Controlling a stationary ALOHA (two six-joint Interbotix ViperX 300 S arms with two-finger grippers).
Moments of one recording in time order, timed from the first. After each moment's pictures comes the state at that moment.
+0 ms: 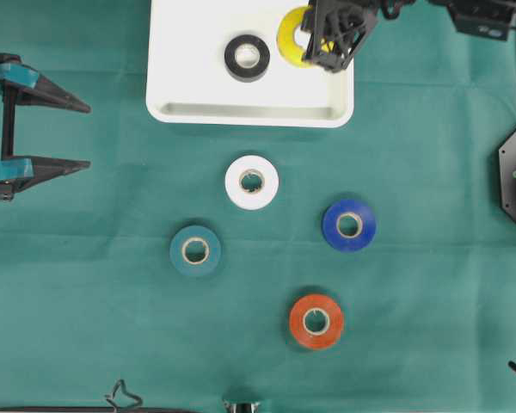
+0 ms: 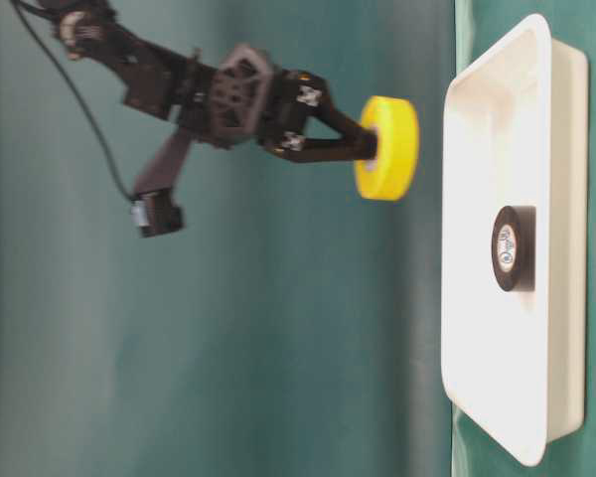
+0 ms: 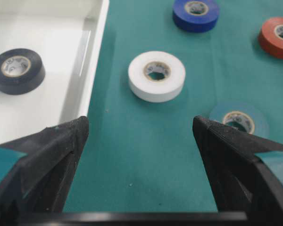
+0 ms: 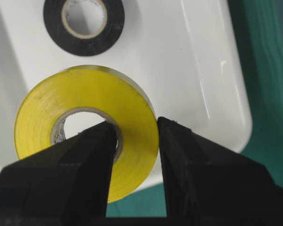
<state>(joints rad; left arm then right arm) 0.04 -0.87 1.21 -0.01 0.01 -0.01 -0.40 0.02 0.34 -0.13 0.75 0.12</state>
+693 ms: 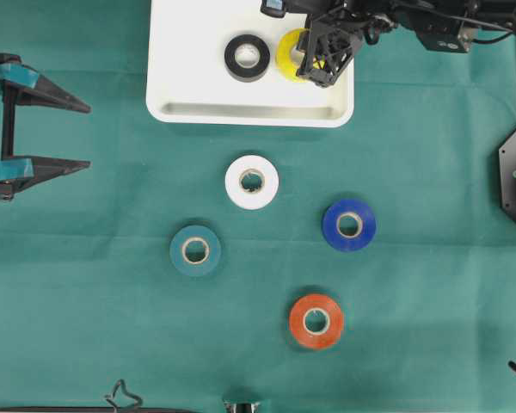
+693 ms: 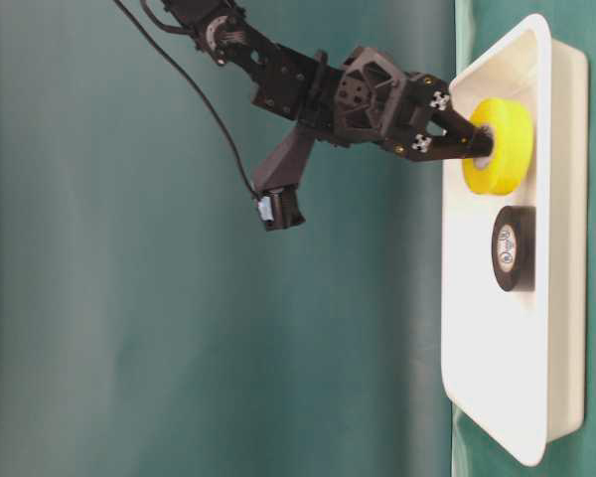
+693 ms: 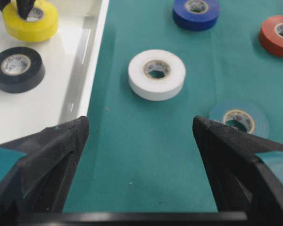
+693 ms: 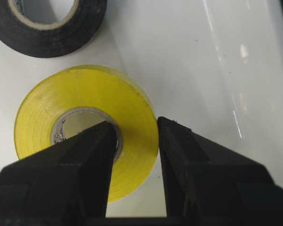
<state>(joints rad) 0.04 -0.87 1.21 -0.01 0.02 -0.01 -0.45 0.17 0.46 -0.14 0.49 0.14</state>
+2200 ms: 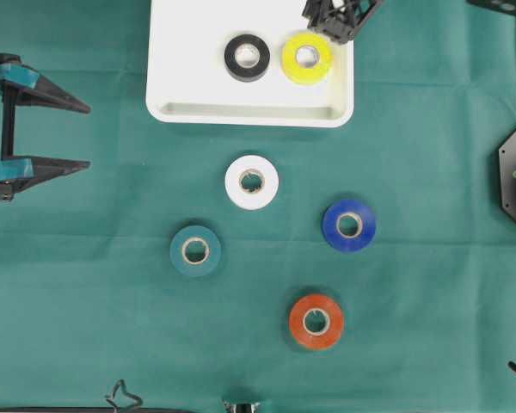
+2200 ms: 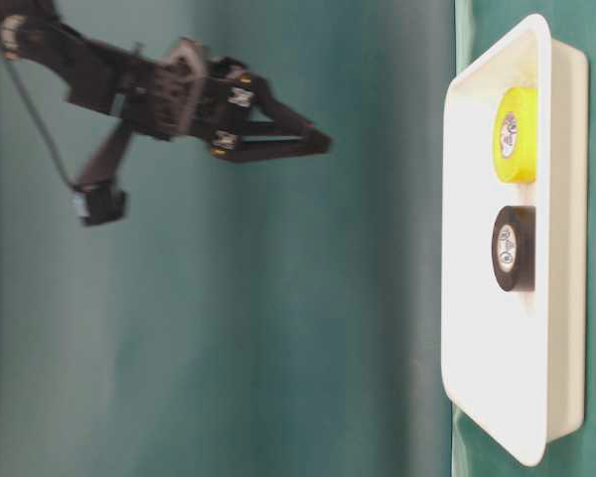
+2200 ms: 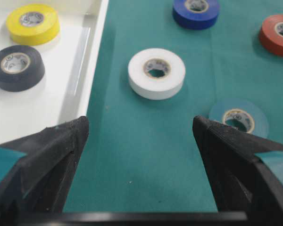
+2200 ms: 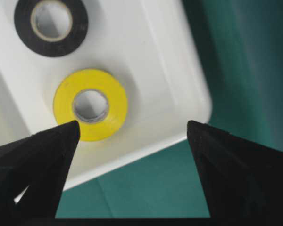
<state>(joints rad) 0.04 -0.87 1.21 -0.01 0.02 -0.01 -0.43 -0.04 0.20 -0.18 0.99 0.16</state>
